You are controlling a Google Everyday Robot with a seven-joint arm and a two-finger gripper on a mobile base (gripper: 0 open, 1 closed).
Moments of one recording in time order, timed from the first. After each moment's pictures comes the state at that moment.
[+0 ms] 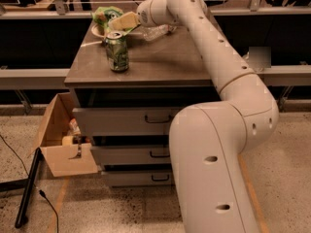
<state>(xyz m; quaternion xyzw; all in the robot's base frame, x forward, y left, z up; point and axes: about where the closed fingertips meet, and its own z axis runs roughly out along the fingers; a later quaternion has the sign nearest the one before) 0.905 0.079 0.938 -0.34 0.74 0.24 0.53</state>
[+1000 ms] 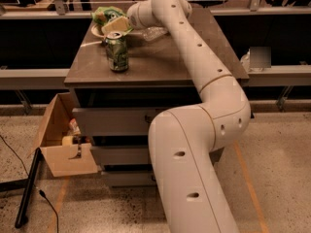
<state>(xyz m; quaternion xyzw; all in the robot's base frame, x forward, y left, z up) 0.934 0.113 0.916 -0.36 0.74 0.20 0.53</state>
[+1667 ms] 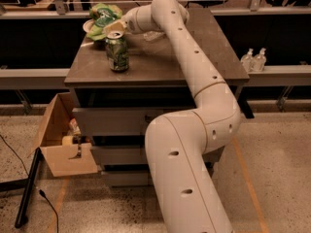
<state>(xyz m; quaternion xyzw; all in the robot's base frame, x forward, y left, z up) 0.931 0.129 0.902 -0.39 0.72 0.23 0.53</state>
